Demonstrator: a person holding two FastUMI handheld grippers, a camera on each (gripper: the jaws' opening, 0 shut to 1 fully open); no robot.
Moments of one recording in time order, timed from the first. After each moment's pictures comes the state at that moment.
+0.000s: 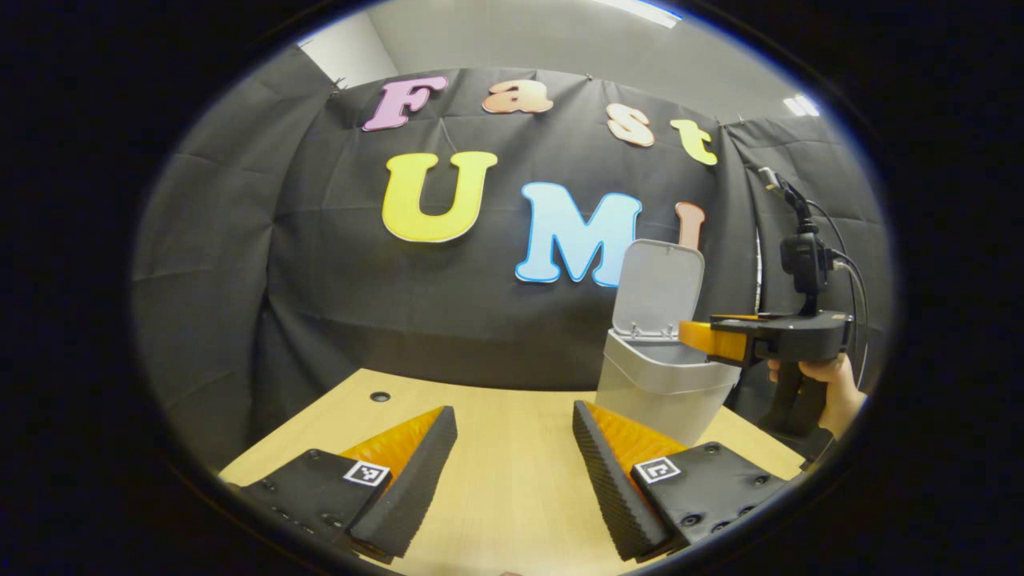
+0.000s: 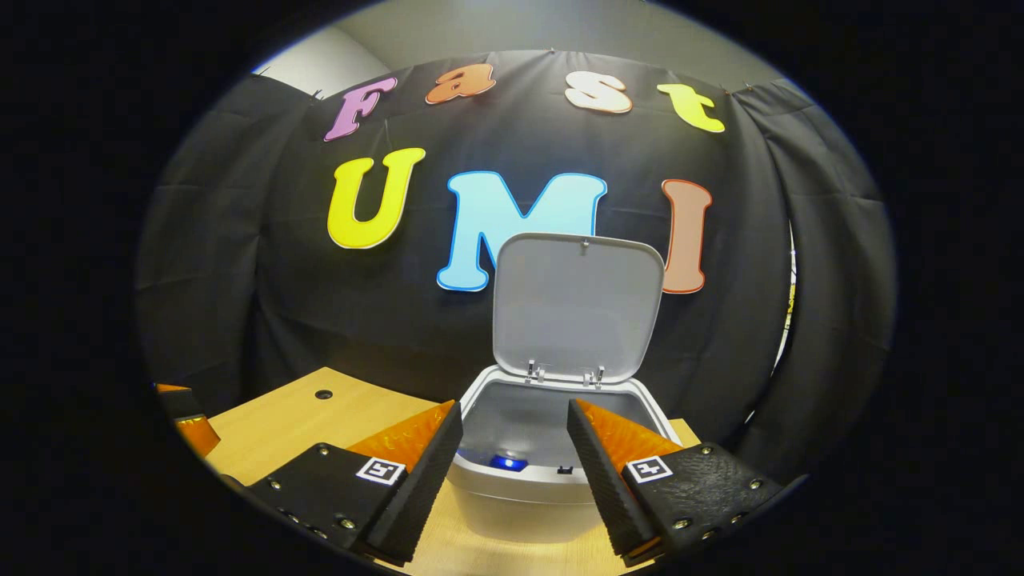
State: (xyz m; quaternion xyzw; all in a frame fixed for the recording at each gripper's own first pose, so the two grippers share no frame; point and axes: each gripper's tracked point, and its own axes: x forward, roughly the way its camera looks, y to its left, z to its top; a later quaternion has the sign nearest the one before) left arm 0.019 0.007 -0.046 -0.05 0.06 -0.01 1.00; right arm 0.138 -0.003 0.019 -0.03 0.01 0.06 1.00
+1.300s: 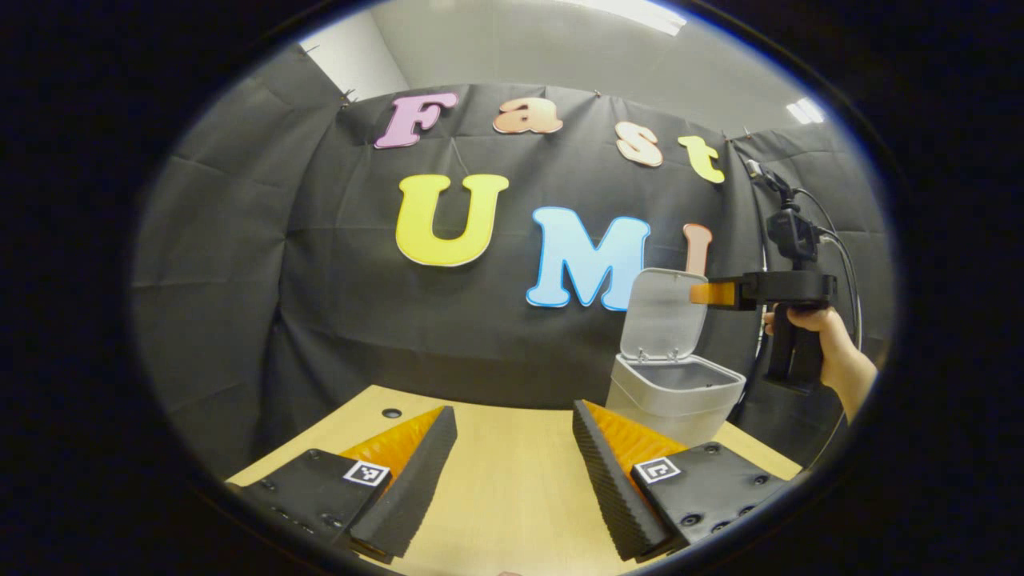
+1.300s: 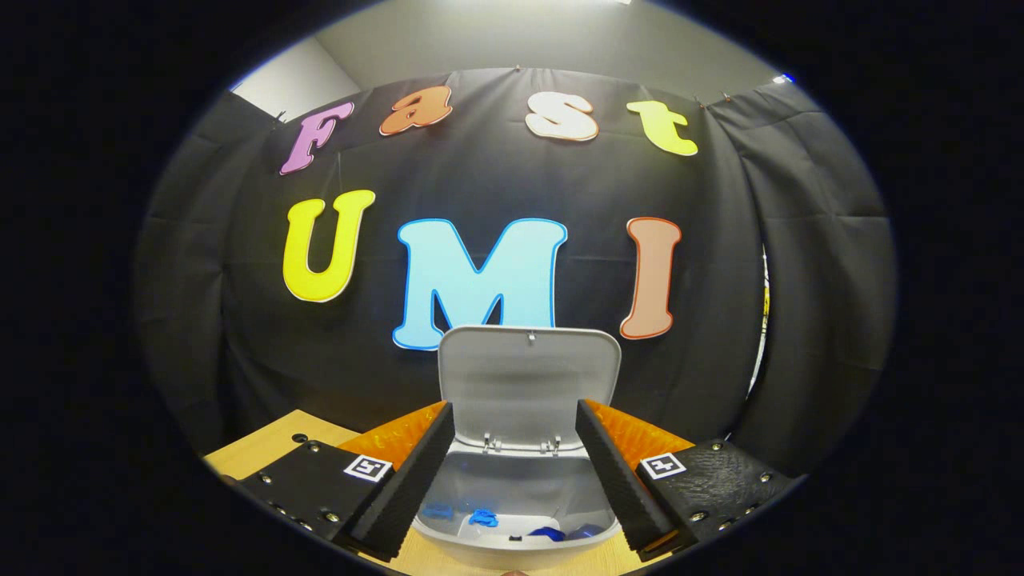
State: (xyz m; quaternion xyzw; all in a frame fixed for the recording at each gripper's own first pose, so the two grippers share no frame) left arm 0.007 0.026 -0.007 -0.06 0.03 0.01 1.00; right arm 0.177 -0.036 0.118 -0.01 -0.03 0.01 1.00
